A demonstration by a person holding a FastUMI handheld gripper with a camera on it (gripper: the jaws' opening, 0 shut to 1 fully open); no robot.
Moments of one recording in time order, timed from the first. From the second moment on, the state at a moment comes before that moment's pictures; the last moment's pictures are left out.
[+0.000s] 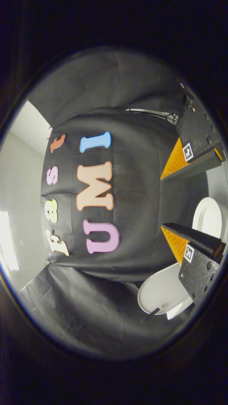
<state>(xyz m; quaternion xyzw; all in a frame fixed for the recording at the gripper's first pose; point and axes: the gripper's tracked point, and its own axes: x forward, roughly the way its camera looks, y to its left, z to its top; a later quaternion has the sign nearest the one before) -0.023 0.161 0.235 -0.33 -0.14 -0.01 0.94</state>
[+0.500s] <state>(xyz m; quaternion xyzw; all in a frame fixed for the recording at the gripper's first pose) -0.030 0.115 0.196 -0.27 -0.04 0.02 0.96</state>
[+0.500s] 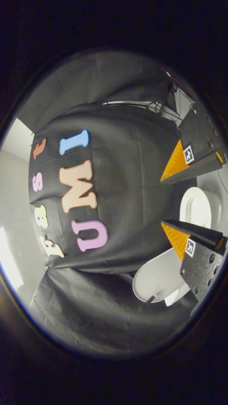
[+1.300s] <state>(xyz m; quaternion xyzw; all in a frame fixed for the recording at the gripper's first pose) -0.014 0.079 0.203 -0.23 -0.03 0.03 0.97</state>
